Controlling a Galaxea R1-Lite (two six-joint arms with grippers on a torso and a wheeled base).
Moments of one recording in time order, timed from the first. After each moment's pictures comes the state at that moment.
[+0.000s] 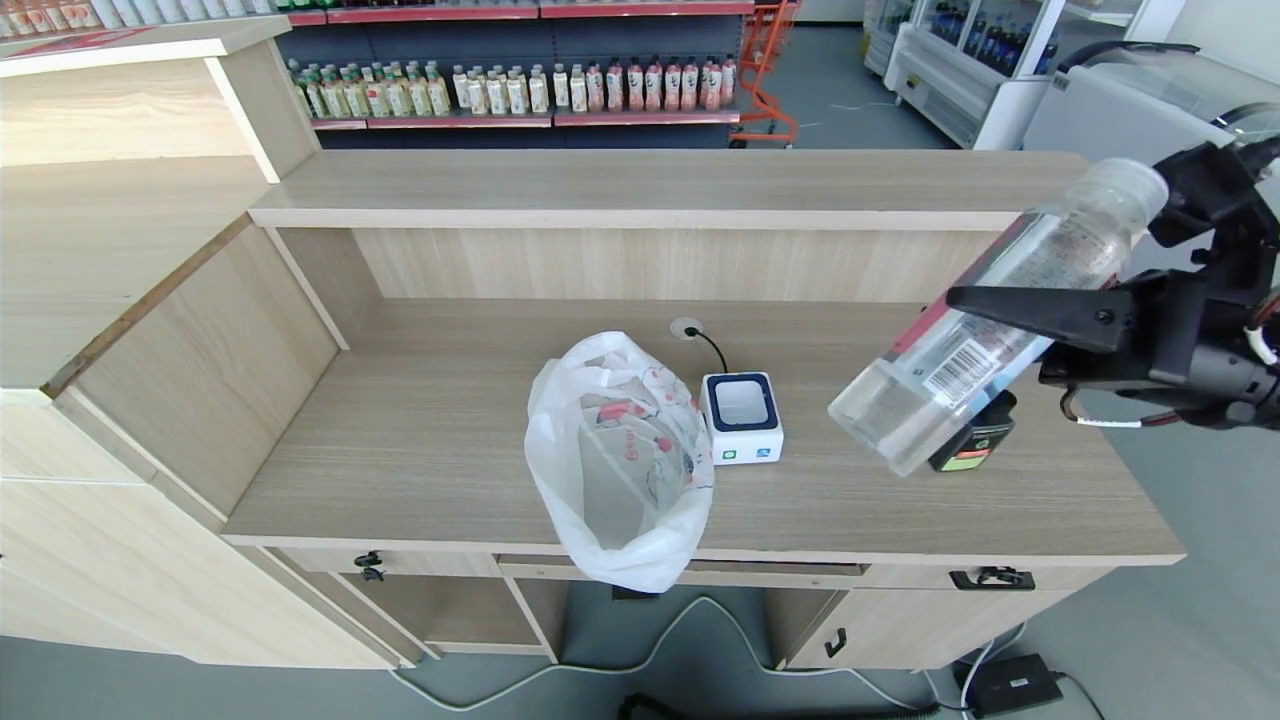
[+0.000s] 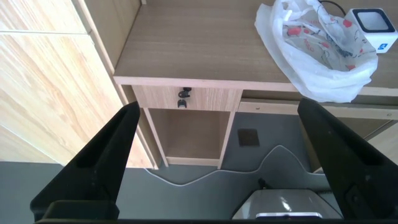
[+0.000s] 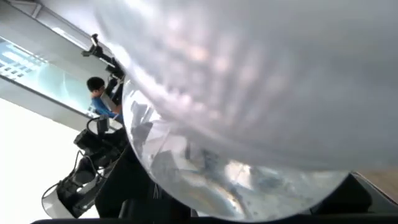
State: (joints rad) left arm -0.01 0.00 0.00 0.00 0.00 -0.01; right arm 0.16 1.45 -0.77 -0.83 1.03 0.60
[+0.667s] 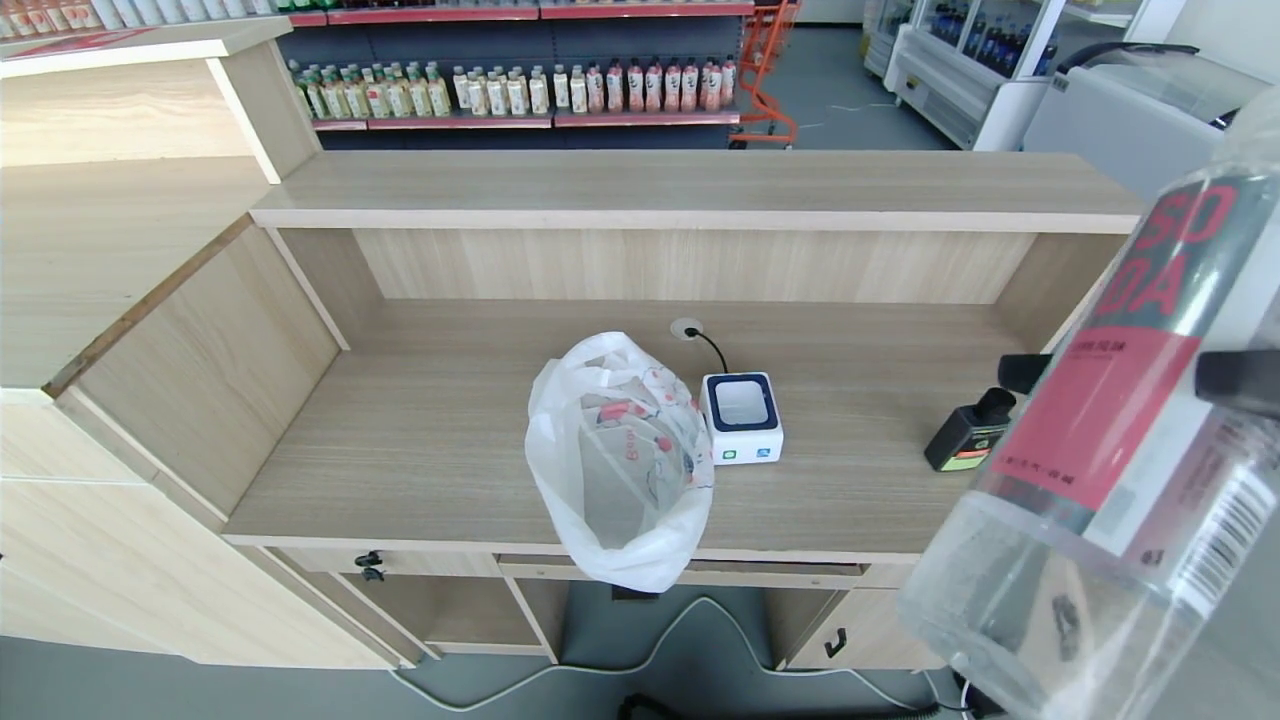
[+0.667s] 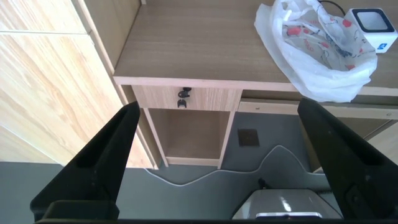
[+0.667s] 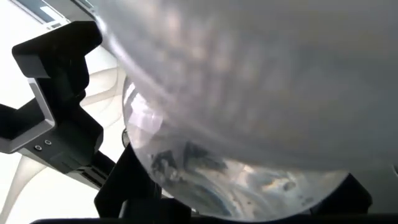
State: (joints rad) left arm -0.01 0.00 0.00 0.00 0.00 -0.01; right arm 0.41 1.23 -0.71 -0.82 1.15 0.71
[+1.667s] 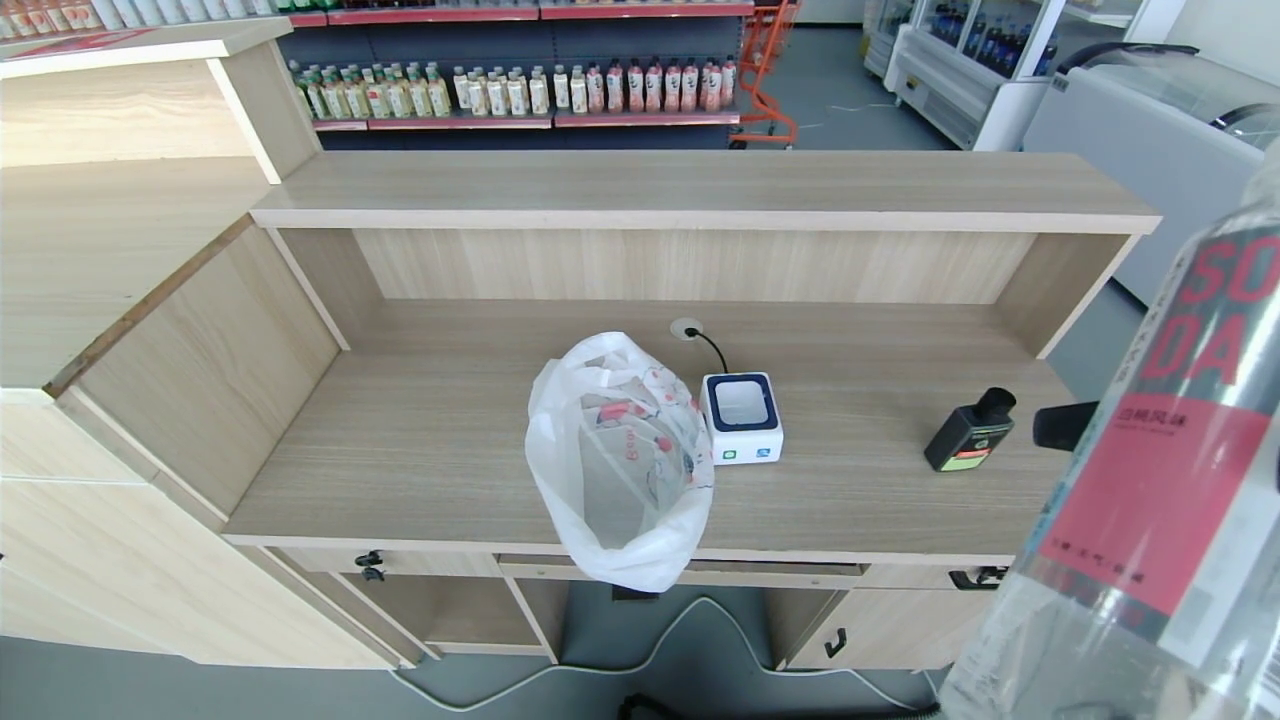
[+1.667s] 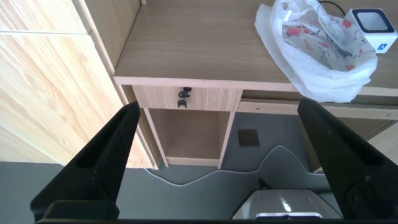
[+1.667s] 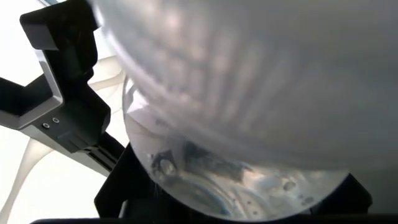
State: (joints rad) left arm -0.01 0.00 0.00 0.00 0.00 -0.01; right arm 0.40 1.21 -0.67 -0.82 1.22 0.69
